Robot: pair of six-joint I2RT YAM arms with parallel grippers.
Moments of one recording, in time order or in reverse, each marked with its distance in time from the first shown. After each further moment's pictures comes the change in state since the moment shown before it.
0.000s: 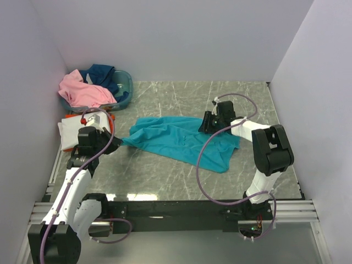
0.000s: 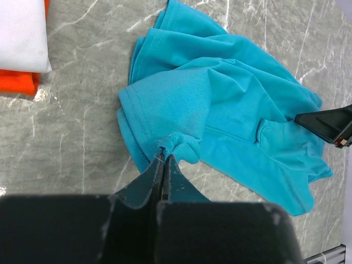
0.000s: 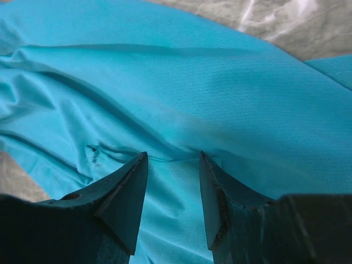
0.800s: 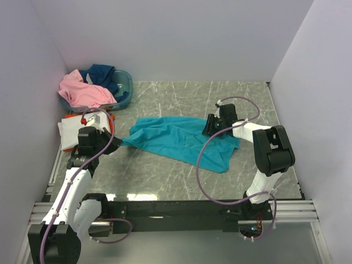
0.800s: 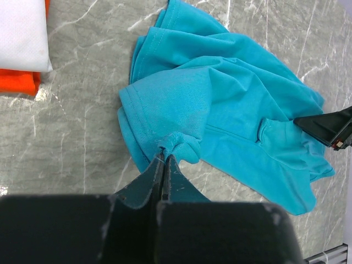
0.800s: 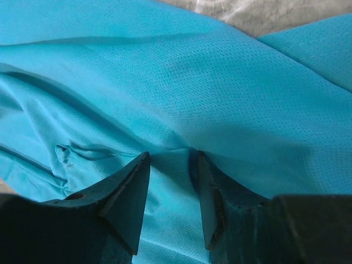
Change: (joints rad) left arm 0.000 0.001 0.000 -0.003 0.000 0.006; right arm -0.023 -0.006 -0.047 0.010 0.054 -0.009
